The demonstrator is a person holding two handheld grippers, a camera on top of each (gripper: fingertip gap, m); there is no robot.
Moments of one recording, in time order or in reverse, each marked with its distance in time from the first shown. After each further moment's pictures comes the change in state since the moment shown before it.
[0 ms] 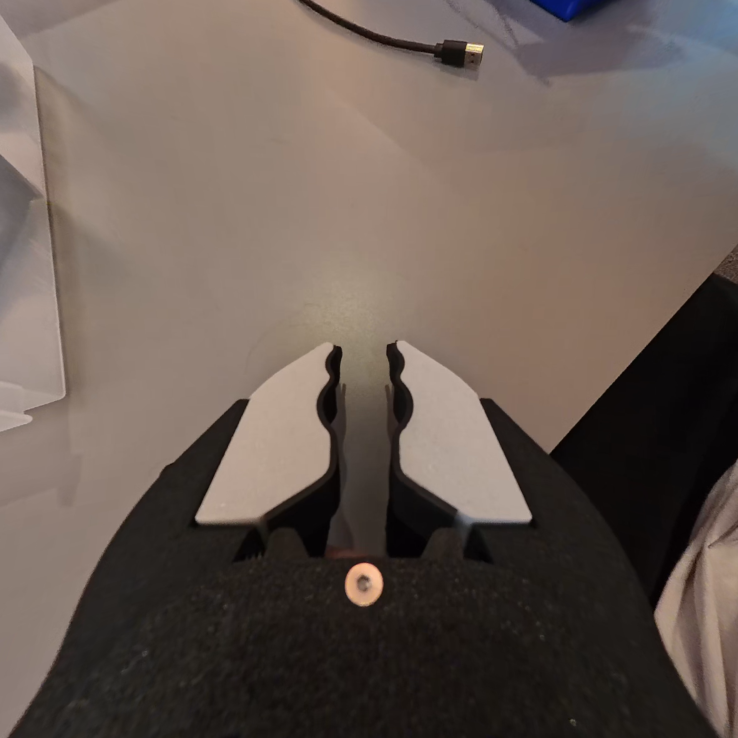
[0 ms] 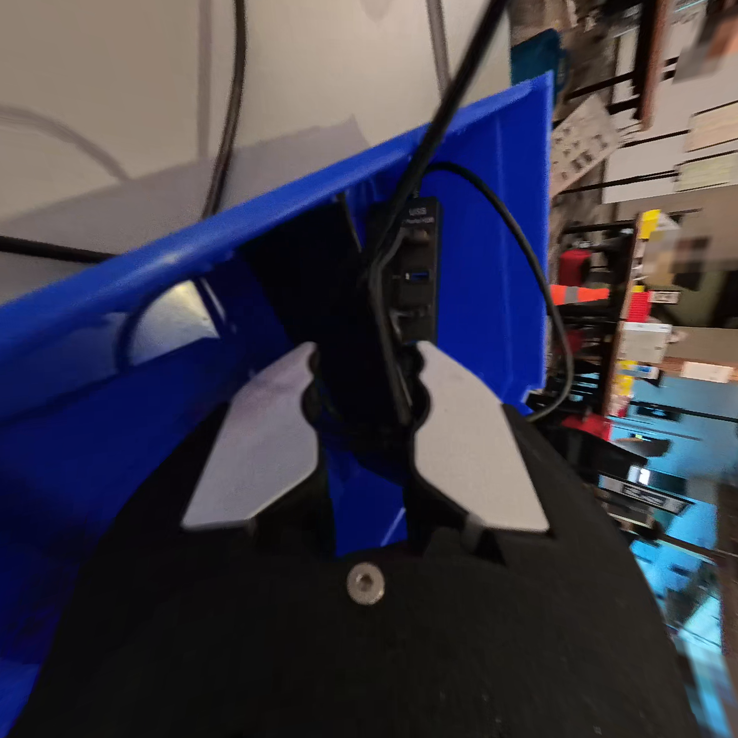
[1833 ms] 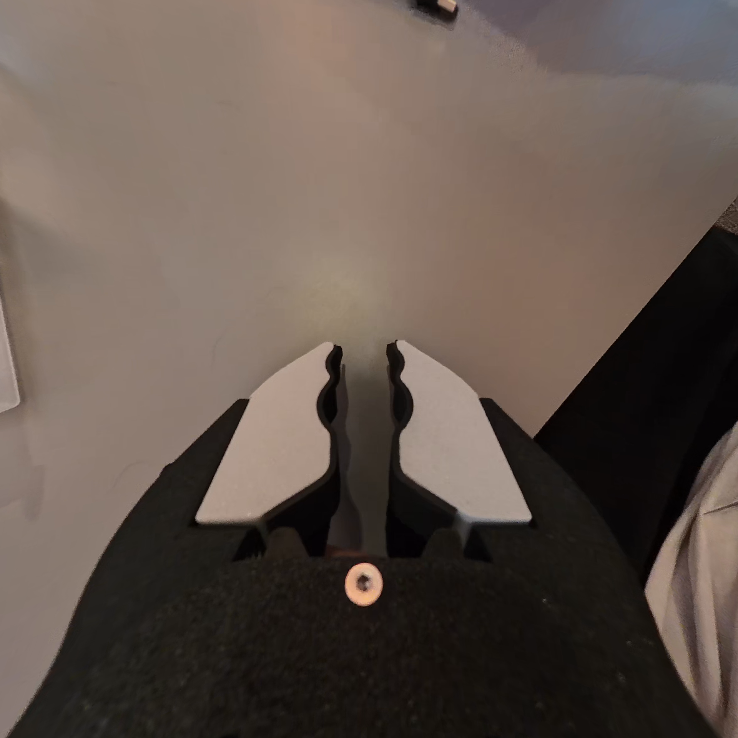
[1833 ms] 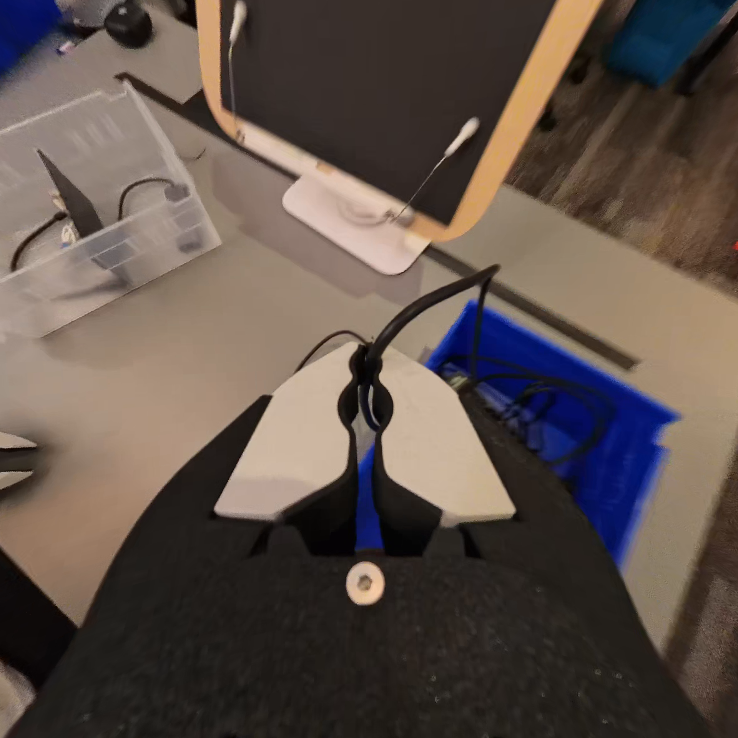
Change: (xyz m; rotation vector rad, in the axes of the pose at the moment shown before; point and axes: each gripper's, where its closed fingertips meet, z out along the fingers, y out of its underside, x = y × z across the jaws) left arm 0.012 0.013 0.006 -0.072 0.036 0.050; right arm 0.106 -0.131 -0.122 0.298 -0.453 0.854
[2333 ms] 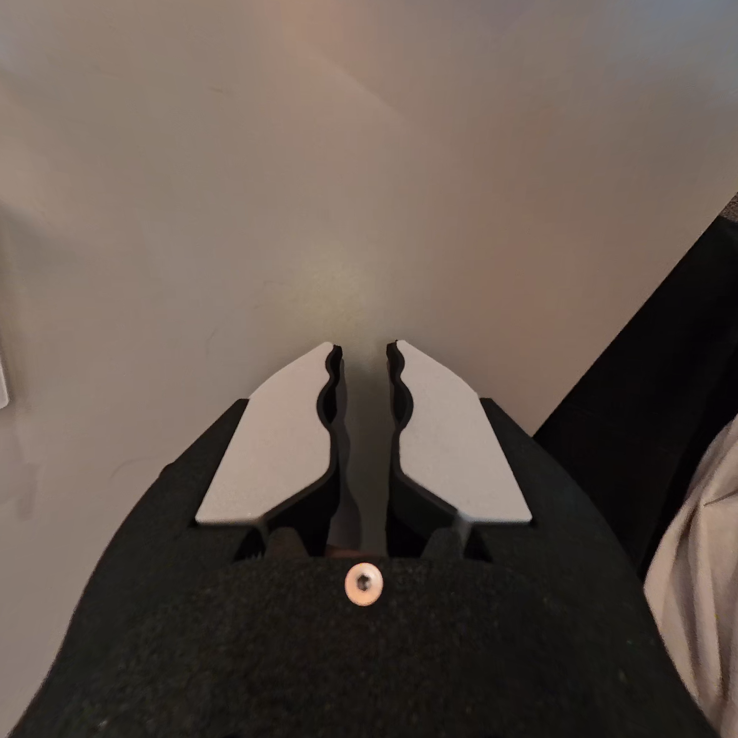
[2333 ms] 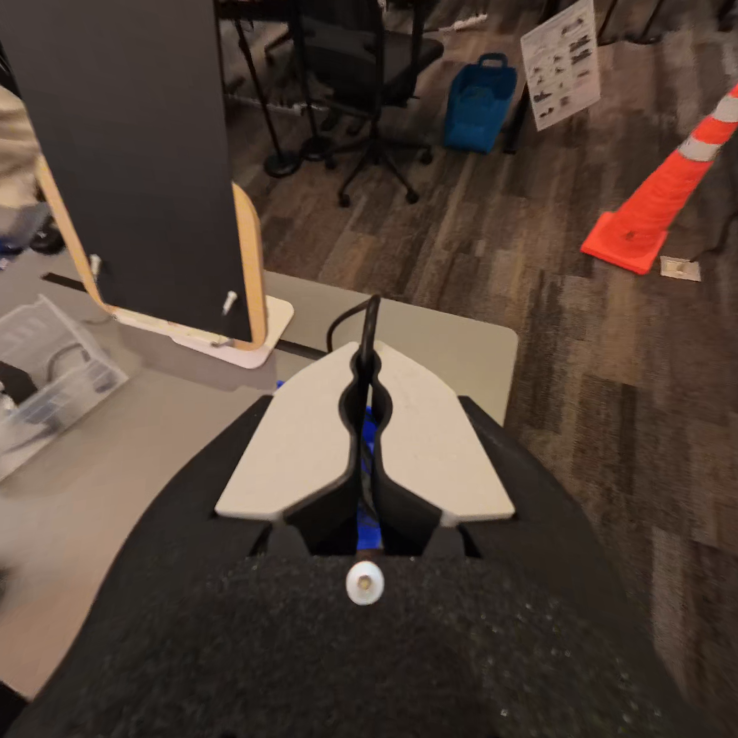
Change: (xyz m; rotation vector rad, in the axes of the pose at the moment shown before) left arm 0.002 0.003 0.002 -0.019 0.006 0.005; right arm 0.221 -0.088 -0.134 0.160 0.178 0.208
